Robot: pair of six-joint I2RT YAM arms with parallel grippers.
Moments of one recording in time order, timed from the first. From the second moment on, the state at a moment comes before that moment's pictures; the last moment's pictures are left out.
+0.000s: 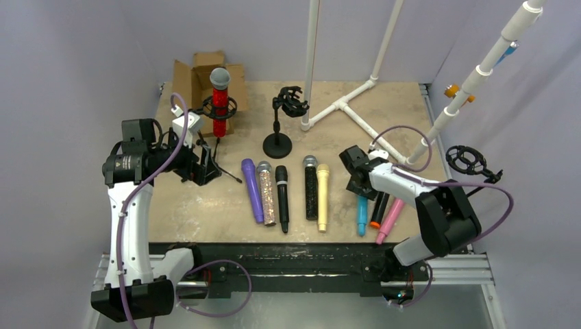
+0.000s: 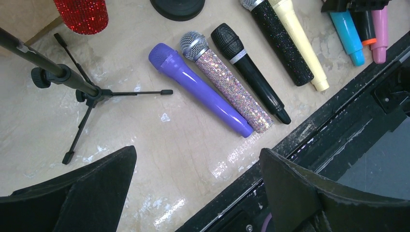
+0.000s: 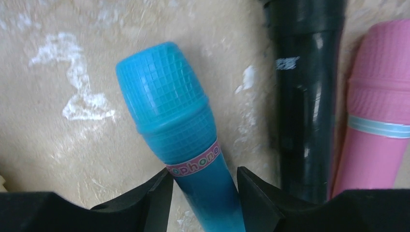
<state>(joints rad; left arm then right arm) 0.15 1.02 1.25 -1.13 0.71 0.40 0.45 1.47 0.81 -0.63 0.51 0.92</state>
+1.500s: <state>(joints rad) 0.15 0.94 1.50 -1.23 1.18 0.20 1.30 1.64 1.81 -0.13 0.82 0.47</state>
